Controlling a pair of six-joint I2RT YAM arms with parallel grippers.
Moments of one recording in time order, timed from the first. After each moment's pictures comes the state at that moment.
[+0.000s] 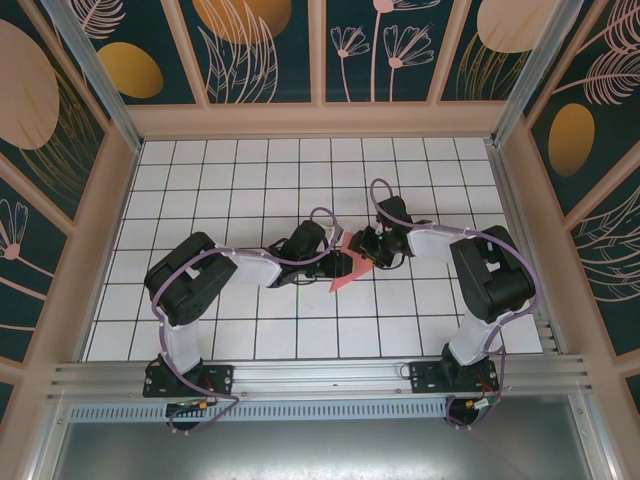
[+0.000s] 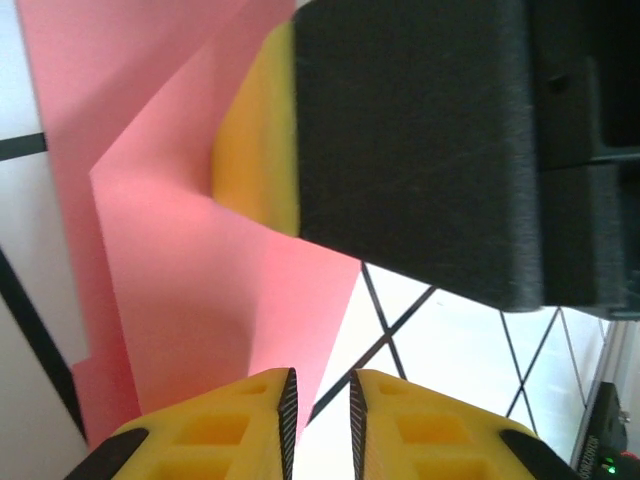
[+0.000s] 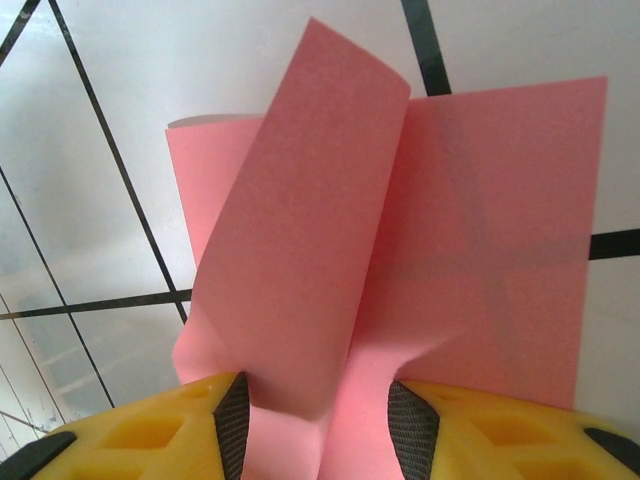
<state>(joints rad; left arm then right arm) -0.81 1.90 0.90 0.32 0.39 -0.76 0.43 1.76 0.86 -0.21 -0.35 0.86</state>
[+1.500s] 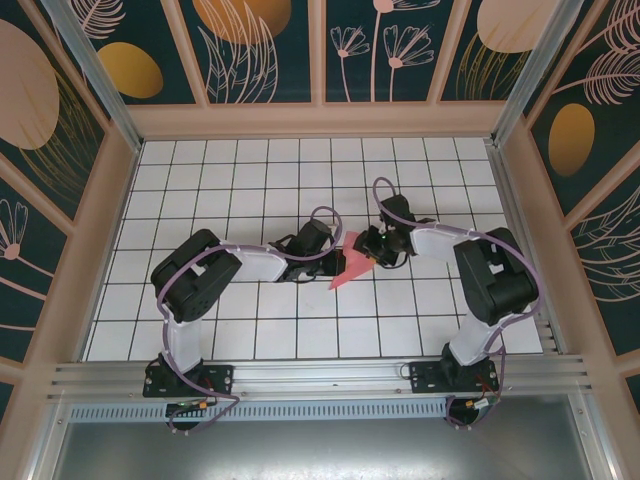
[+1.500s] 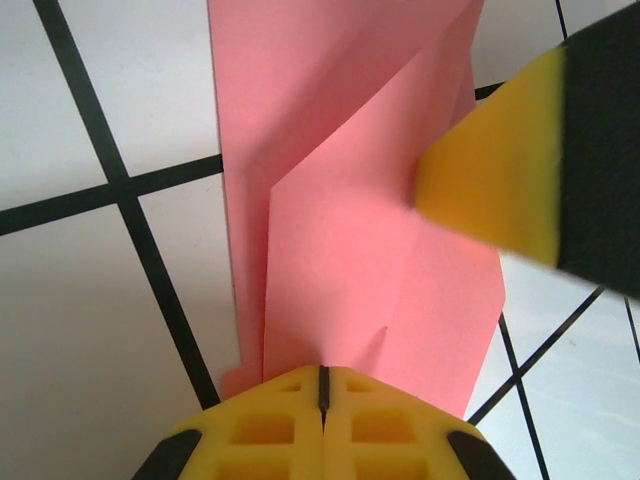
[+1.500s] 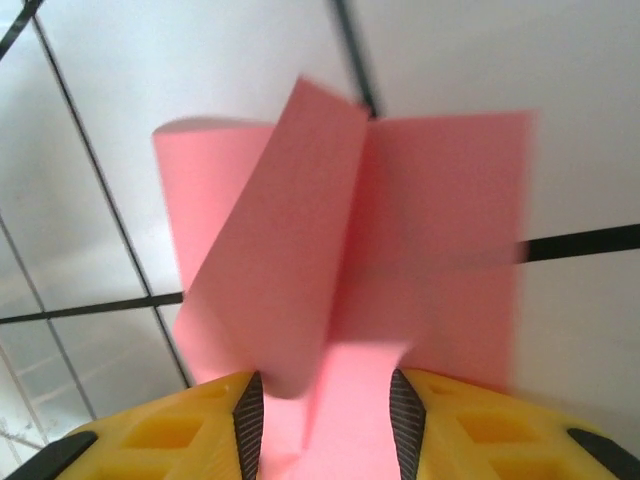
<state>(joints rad) -0.81 1.95 0.98 0.15 0.24 -0.69 0.40 1.70 0.87 -0.26 -0.33 0.81</state>
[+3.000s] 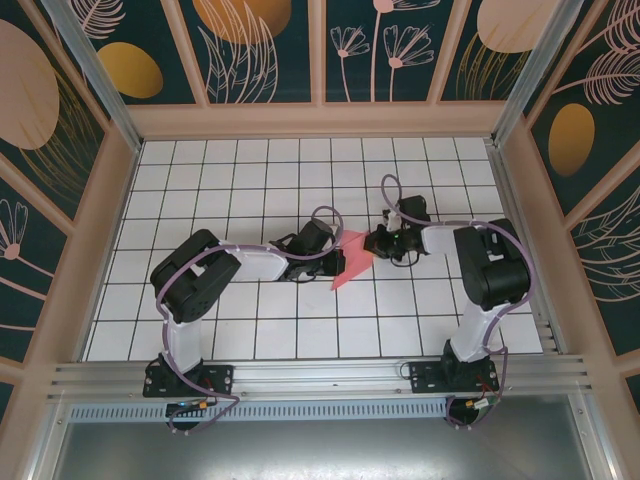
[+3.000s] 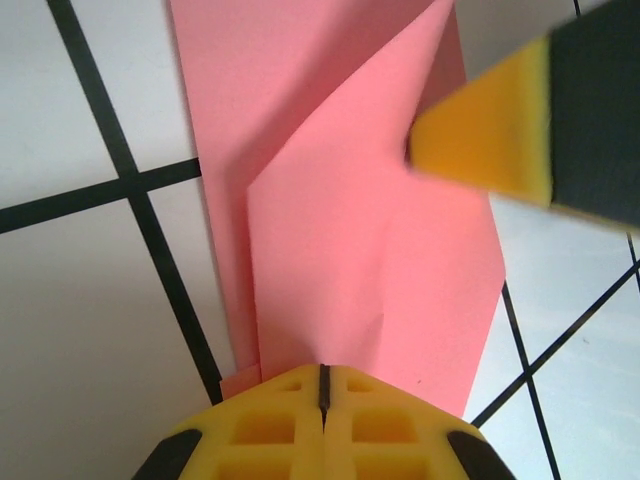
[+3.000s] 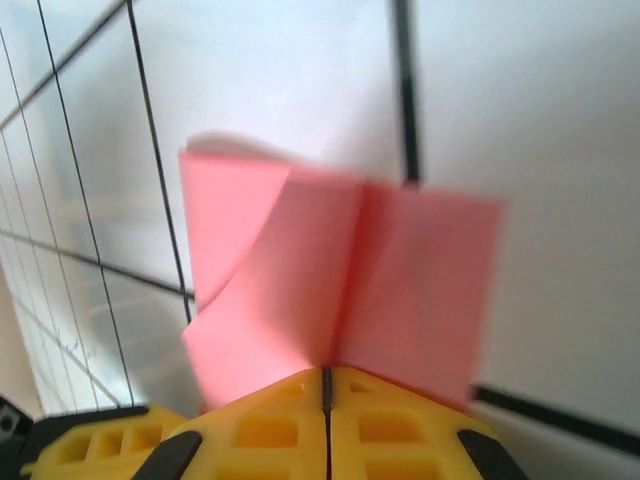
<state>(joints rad) -0.81 1.94 0.99 0.10 0.22 -0.68 0.26 1.80 0.84 -0.06 -0.61 0.59</state>
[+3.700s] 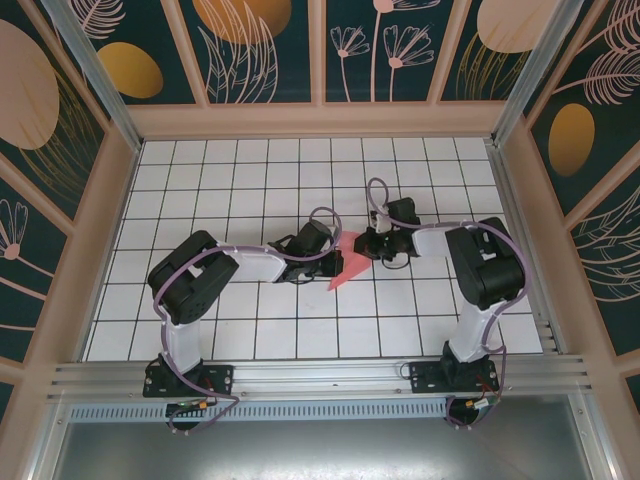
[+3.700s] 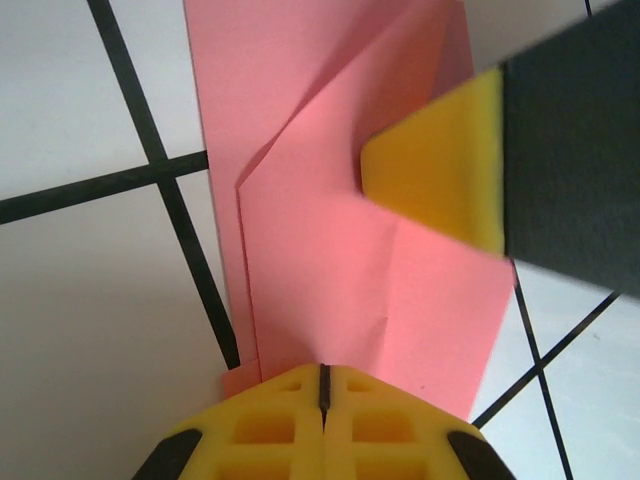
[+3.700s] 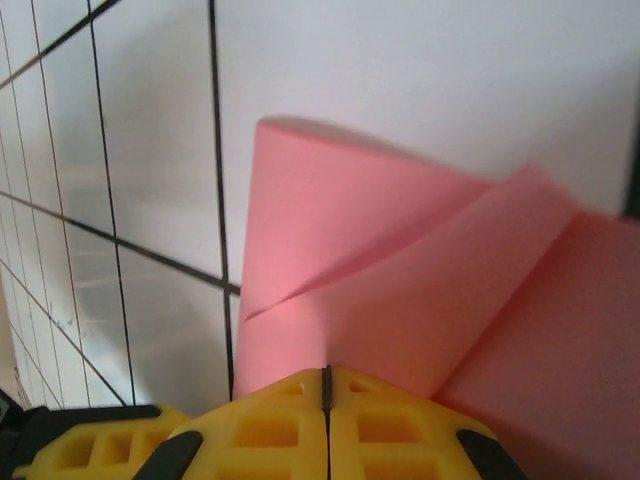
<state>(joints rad) -0.81 1.92 0.97 0.10 0.20 -0.68 0.33 1.83 0.84 0.02 -0.62 0.56</state>
